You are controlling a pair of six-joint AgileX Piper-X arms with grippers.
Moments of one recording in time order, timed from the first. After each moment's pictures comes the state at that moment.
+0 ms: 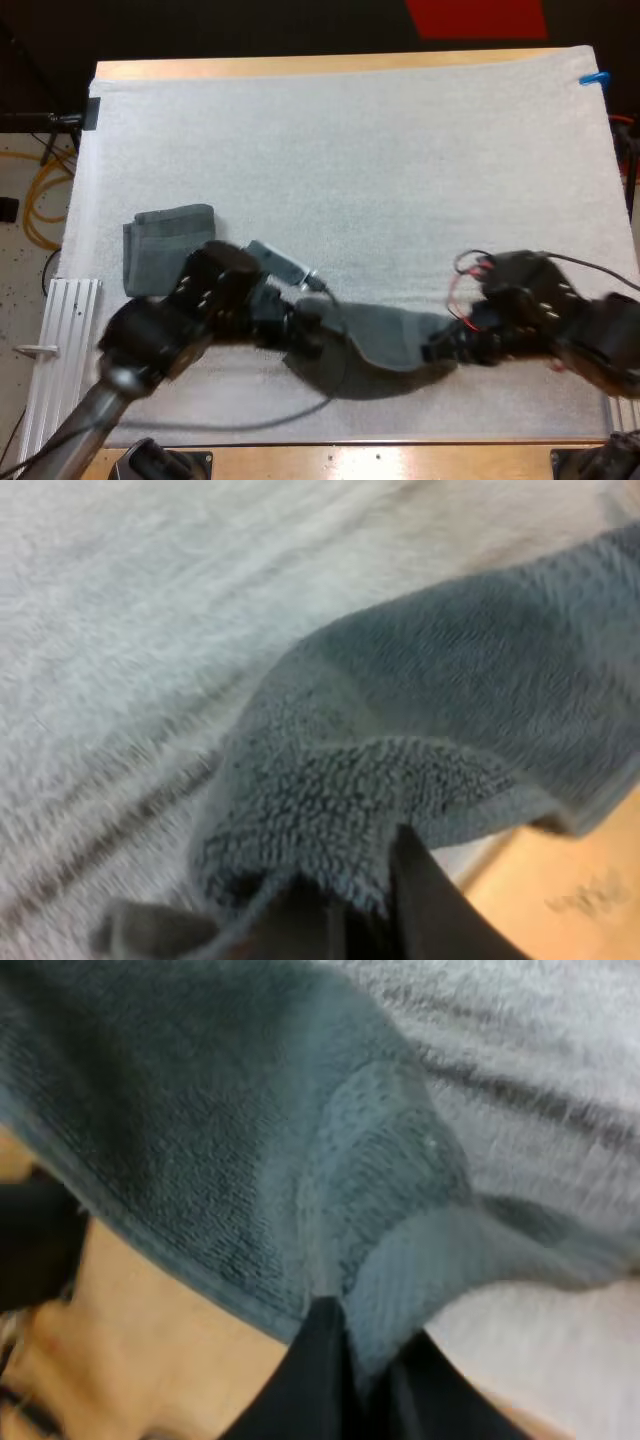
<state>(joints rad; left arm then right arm) -0.59 0.96 -0.94 1.03 0.39 -1.98 0.77 1.01 -0.98 1.10 -0.26 -1.30</state>
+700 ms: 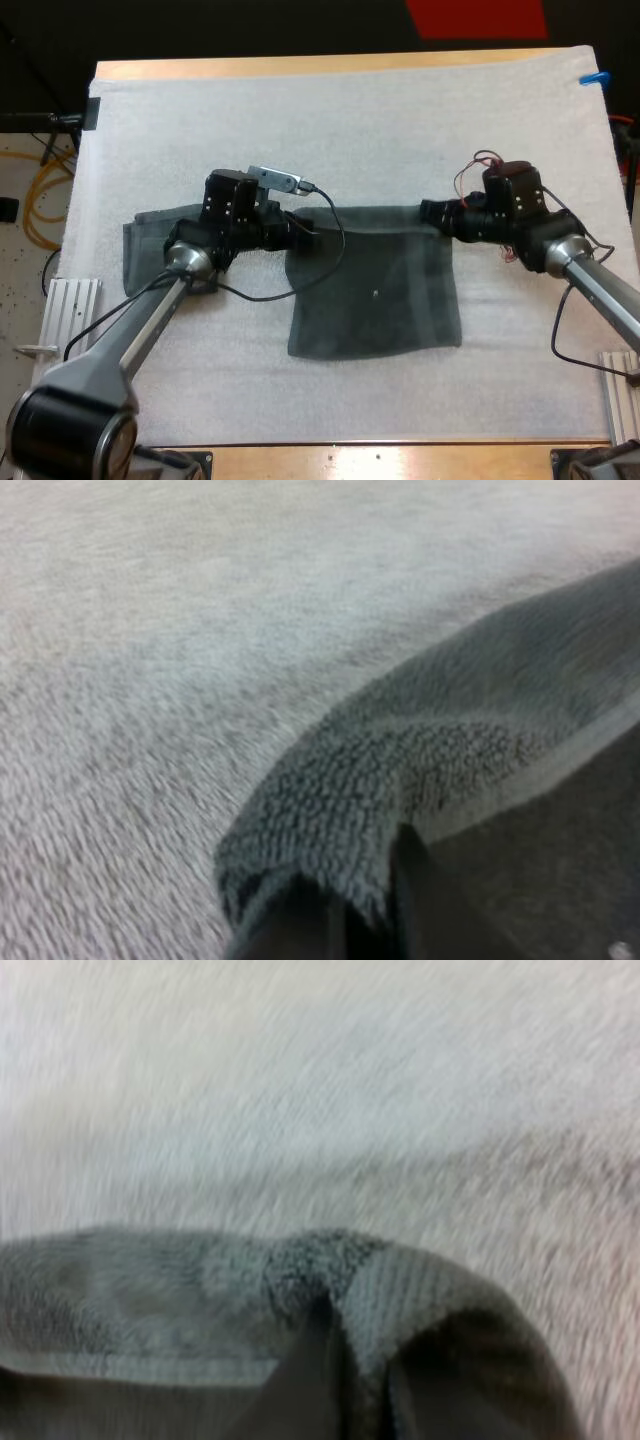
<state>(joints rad) -0.27 1.56 -0.89 0.34 0.45 -1.87 0.32 1.60 -0.90 0.27 -0.34 -1.25</state>
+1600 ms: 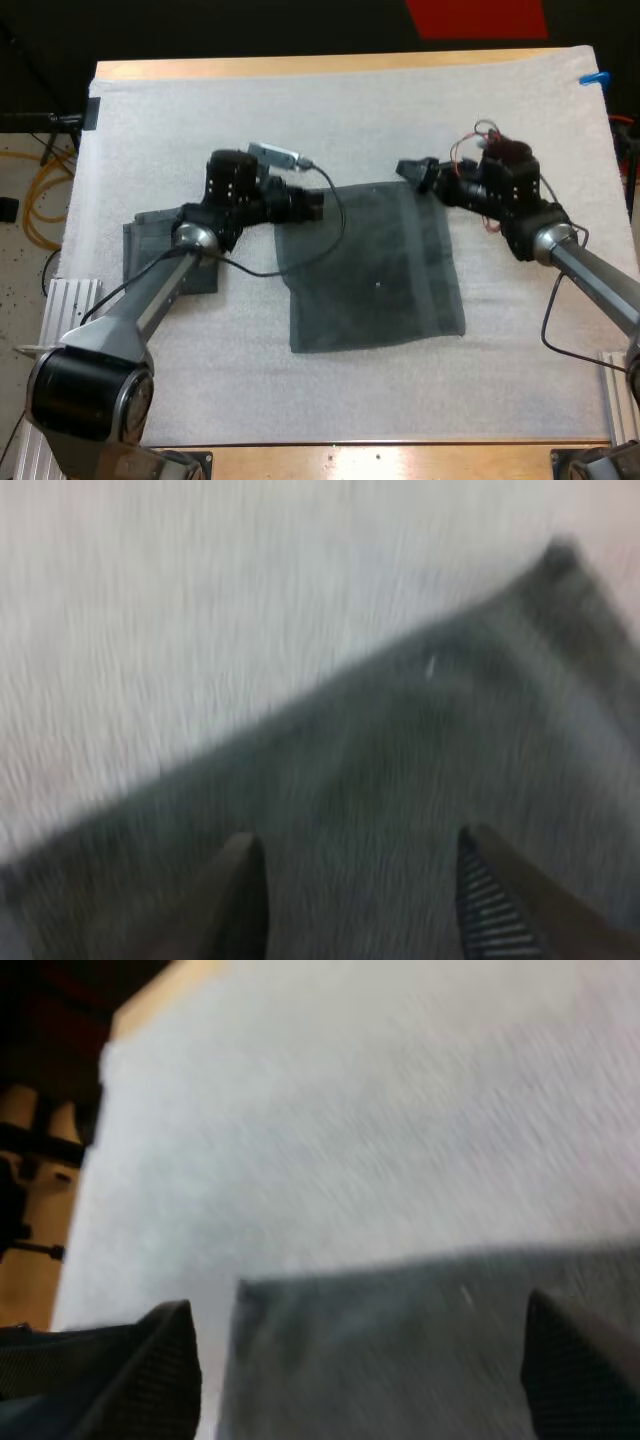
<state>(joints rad) -0.25 1.68 -0.99 0.17 0.48 -1.86 0.31 1.71 -0.95 -0.13 -0.45 -1.20</state>
